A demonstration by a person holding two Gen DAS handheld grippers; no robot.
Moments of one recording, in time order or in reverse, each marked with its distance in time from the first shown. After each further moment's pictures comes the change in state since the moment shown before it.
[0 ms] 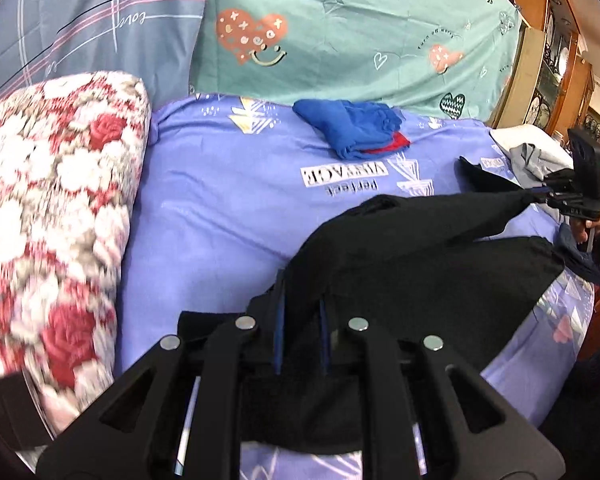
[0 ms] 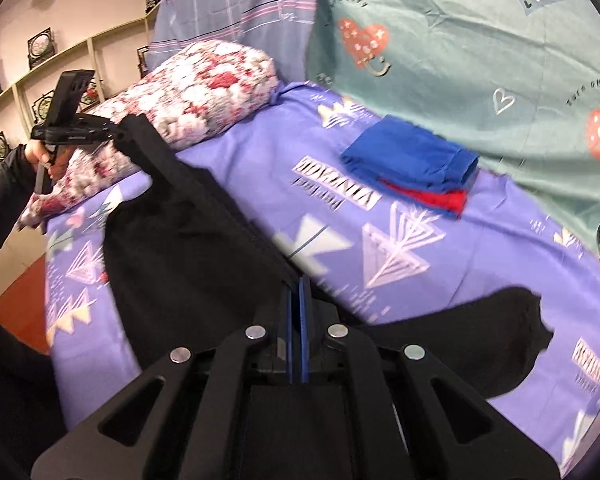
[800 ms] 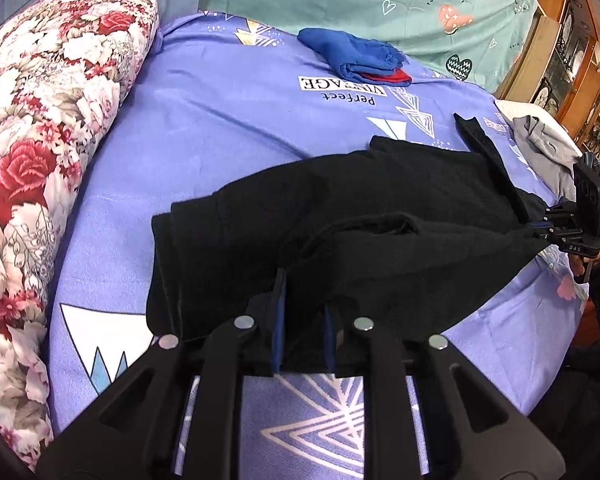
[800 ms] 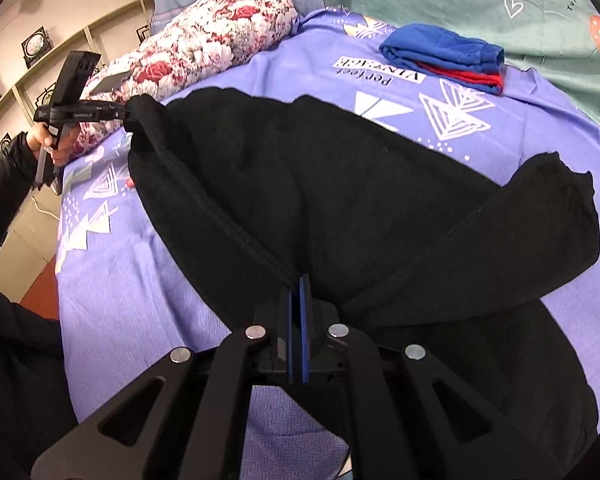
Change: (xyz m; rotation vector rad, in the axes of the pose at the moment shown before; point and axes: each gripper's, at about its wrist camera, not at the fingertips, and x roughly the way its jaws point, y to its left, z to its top) left arm 0.023 -0.013 -0.101 -0.092 0.132 -0.027; right arm 0.037 0.061 -0.122 0.093 0.120 0.065
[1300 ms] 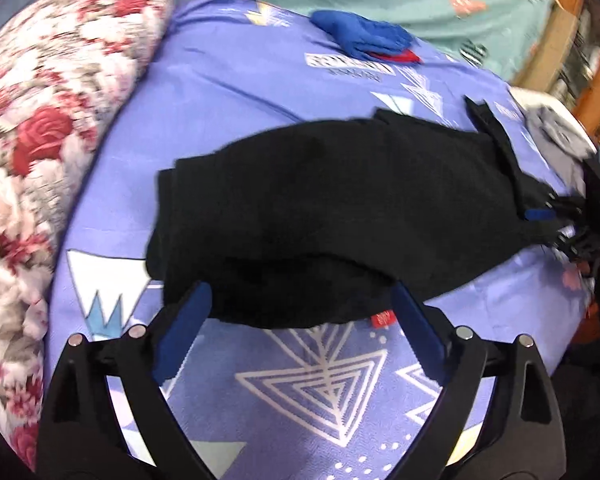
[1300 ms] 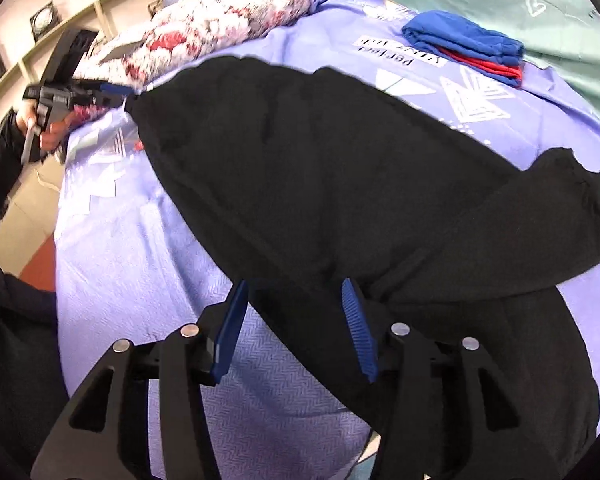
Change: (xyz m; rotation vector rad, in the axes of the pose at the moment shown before) left arm -0.013 -0.017 -0.021 -0.066 0.045 0.082; right arm 0.003 0.010 -0.008 -0.041 0.050 0.012
